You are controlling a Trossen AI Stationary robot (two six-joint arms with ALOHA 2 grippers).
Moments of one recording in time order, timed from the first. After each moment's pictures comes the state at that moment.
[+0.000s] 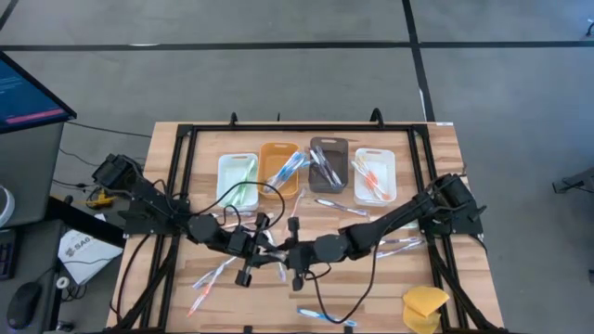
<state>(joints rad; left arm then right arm) -0.51 1.50 0.62 1.12 -0.24 0.07 0.41 1.93 1.27 0.48 0.39 -0.29</state>
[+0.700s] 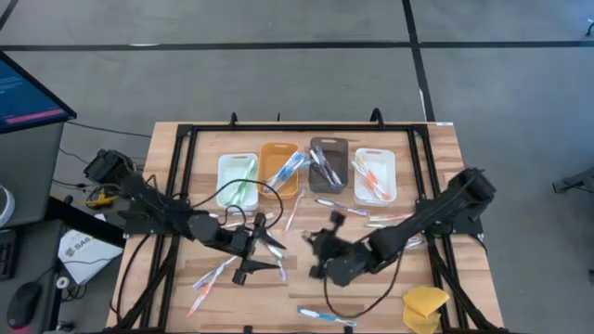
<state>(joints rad) -0.50 1.37 0.63 0.78 -0.24 -0.02 0.55 1.73 1.27 -0.32 0.89 0.42</state>
